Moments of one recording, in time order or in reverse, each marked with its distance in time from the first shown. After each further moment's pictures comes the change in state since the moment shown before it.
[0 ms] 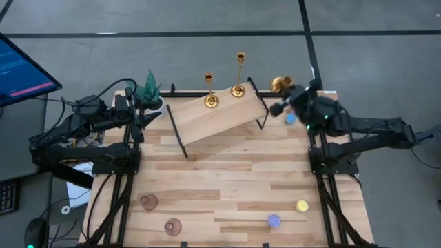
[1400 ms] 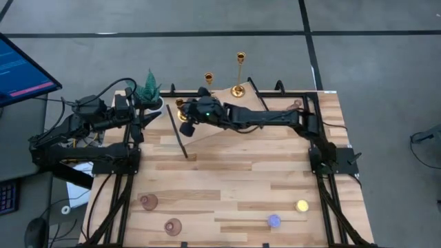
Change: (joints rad) left arm 0.000 -0.001 0.000 0.002 0.000 -0.022; right arm -0.037 1.230 1.068 -0.220 -0.654 0.296
